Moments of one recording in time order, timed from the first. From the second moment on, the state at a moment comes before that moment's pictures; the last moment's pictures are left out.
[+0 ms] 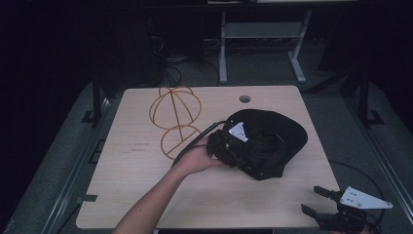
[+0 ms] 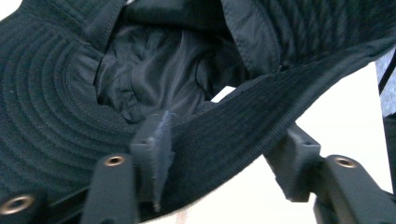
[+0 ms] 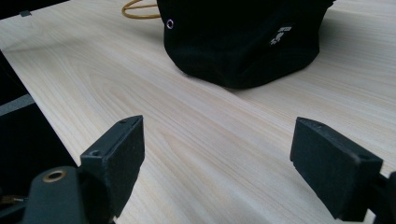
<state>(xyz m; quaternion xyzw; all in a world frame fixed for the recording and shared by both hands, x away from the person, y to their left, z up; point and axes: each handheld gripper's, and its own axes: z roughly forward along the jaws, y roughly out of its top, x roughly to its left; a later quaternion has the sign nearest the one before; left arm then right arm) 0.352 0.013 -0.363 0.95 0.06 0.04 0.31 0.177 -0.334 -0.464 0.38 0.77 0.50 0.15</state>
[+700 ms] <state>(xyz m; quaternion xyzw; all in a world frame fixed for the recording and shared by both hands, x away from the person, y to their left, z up) 0.341 0.002 -0.357 0.94 0.03 0.03 0.34 0.176 -0.333 -0.465 0.38 0.76 0.50 0.16</state>
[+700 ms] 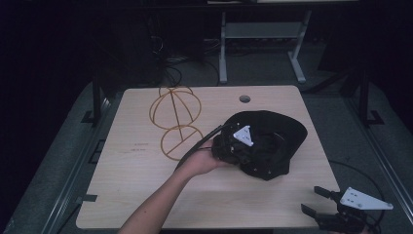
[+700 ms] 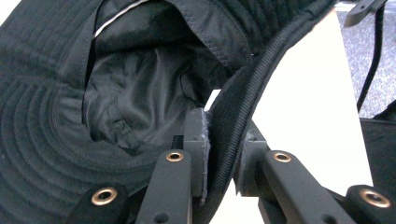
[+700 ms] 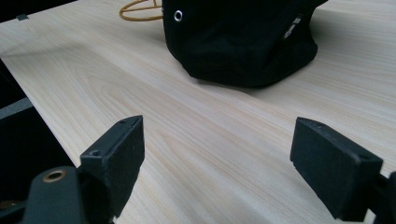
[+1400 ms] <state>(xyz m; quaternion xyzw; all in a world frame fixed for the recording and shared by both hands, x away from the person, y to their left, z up) 0.335 -0.016 -0.341 0.92 0.05 0.01 0.39 0.176 -0.333 -0.462 0.39 0.75 0.51 0.16</state>
